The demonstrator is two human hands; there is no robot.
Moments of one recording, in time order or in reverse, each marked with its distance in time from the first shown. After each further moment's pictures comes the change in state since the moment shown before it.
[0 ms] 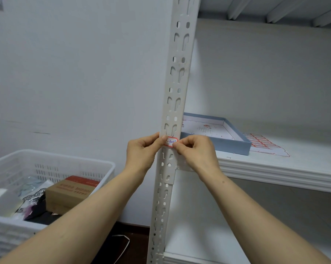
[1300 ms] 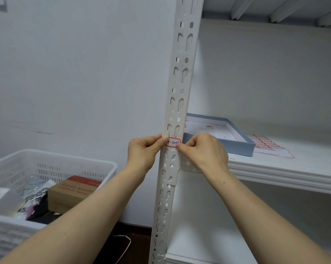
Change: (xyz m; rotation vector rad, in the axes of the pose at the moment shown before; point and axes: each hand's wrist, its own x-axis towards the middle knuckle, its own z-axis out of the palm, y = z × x) left_hand 0.010 -0.004 -0.003 0.053 0.036 -0.045; right_hand -0.002 -0.011 -0.013 -0.413 0.031 -0.013
